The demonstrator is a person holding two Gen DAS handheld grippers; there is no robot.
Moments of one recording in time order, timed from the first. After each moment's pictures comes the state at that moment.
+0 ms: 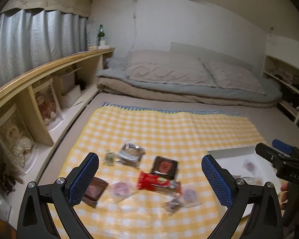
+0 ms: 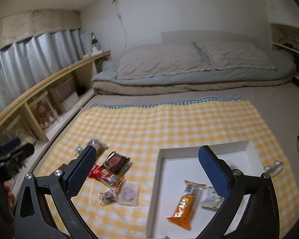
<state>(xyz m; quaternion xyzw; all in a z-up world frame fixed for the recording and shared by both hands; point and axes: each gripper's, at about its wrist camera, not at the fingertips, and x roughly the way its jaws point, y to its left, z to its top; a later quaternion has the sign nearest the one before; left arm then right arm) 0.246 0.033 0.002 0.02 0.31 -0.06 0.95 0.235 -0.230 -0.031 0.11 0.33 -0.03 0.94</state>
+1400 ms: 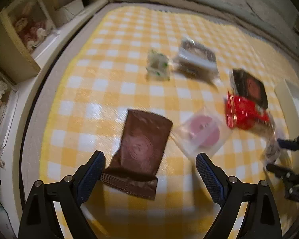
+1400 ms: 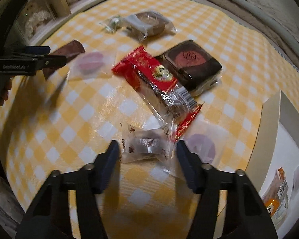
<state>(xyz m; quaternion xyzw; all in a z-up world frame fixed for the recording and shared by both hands) 0.455 0.125 -0.219 0.07 0.56 -0.03 0.82 0.317 -0.093 -0.236 -0.06 0.59 0.17 0.79</state>
